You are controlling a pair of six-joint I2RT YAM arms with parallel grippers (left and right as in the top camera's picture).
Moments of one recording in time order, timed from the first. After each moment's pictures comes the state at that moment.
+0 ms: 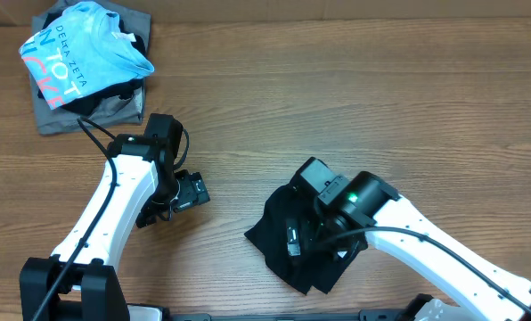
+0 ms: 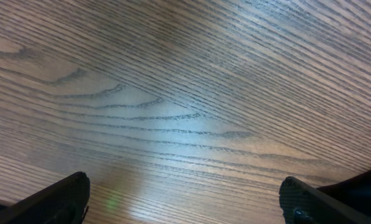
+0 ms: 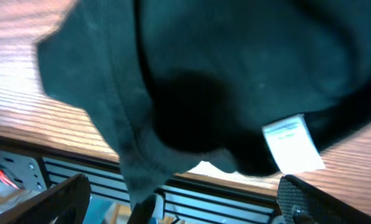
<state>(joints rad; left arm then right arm) -0.13 1.54 1.06 -1.15 0.00 -0.55 0.78 1.41 1.10 -1.20 -0.20 0.67</state>
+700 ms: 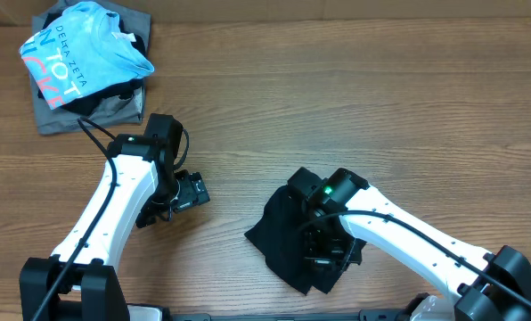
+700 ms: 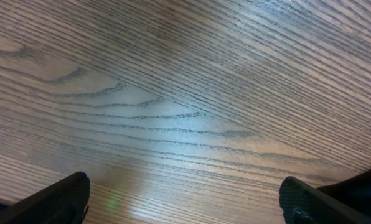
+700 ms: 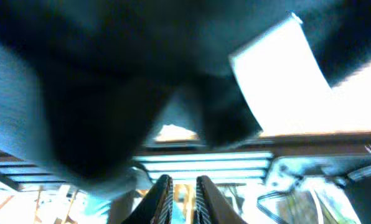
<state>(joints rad) -0.13 1.54 1.06 -1.15 0.00 -0.55 0.78 1.55 1.05 -1.33 -0.29 0.81</state>
